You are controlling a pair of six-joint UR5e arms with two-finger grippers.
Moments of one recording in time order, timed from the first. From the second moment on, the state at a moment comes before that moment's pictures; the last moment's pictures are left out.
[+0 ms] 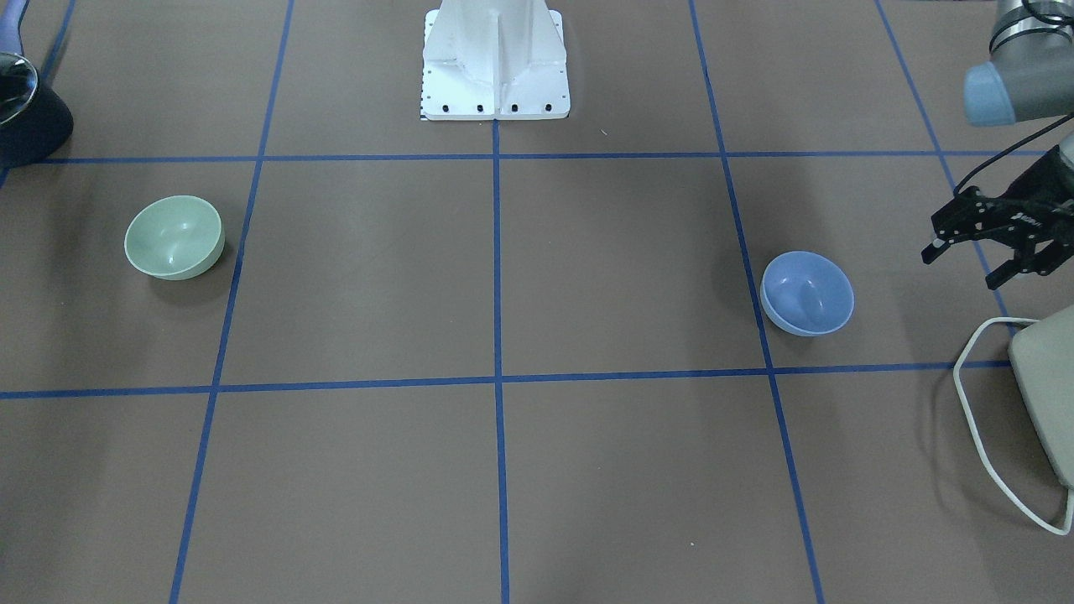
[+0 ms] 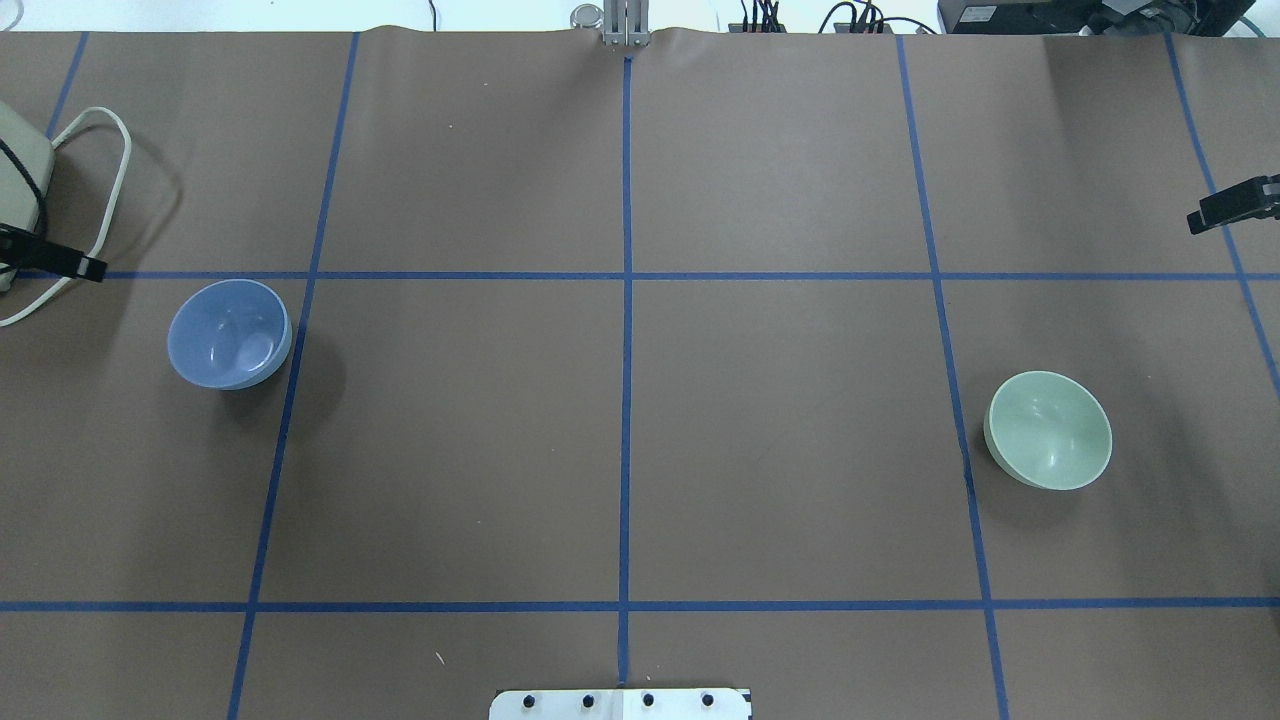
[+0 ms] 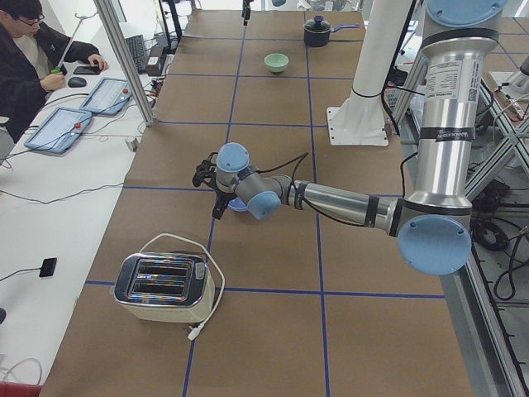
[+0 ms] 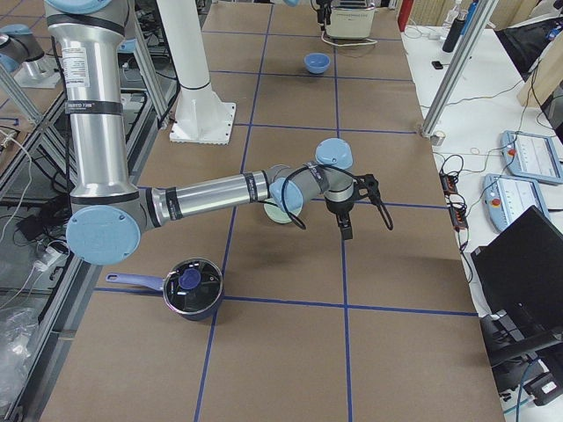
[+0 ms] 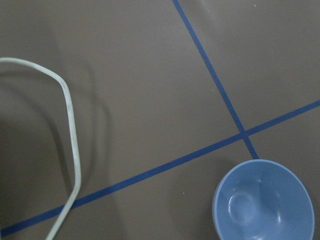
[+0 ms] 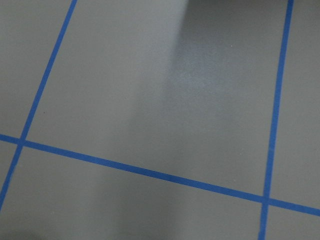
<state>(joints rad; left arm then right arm) -1.13 -1.60 -1.68 -2.21 -2.27 -0.52 1.27 -1.52 1.74 -1.24 2.19 0.41</state>
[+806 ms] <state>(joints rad) -0.92 -1.65 -1.61 -2.22 -2.04 -0.60 1.26 -1.52 1.74 -1.24 2.18 0.42</state>
